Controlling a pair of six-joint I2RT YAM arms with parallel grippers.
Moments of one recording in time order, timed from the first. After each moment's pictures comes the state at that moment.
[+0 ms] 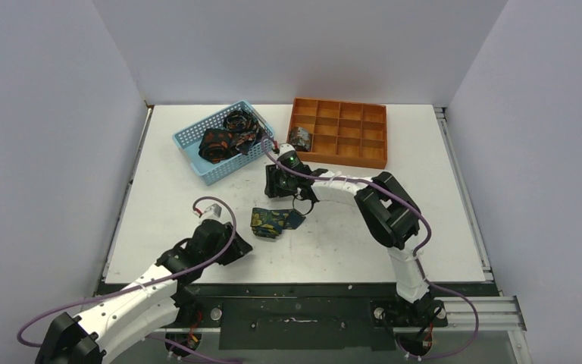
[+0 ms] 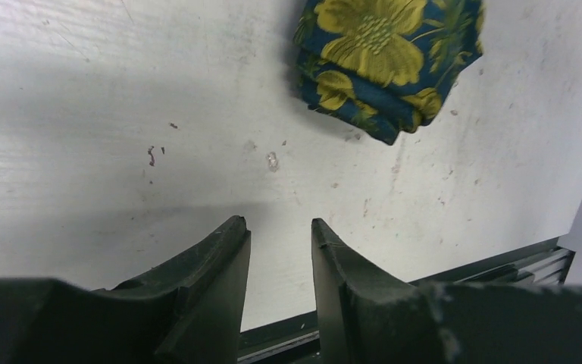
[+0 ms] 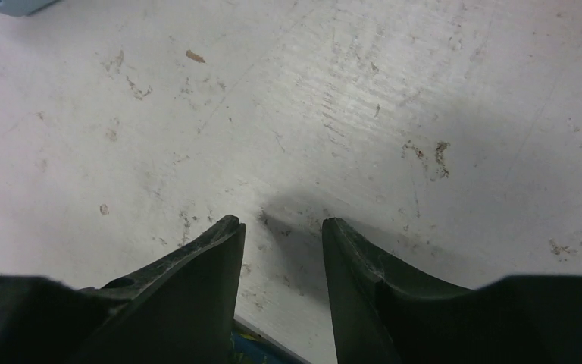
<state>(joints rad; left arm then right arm) -0.63 0.73 0.29 -0.33 -0.05 -1.00 0.75 2.09 1.38 -0.02 -0.05 0.46</state>
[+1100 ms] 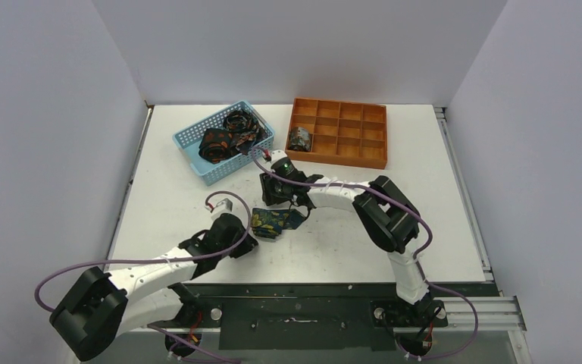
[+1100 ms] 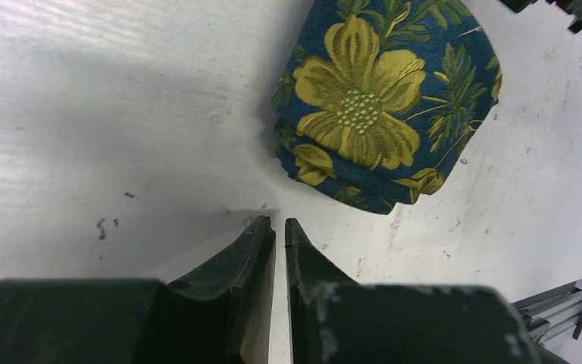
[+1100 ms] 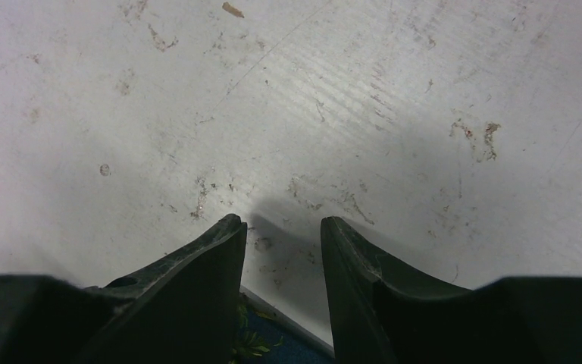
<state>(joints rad) -0.71 1.04 0.31 -0.08 -0.17 -1.06 0.80 2.09 1.36 -0.03 -0.02 0.36</state>
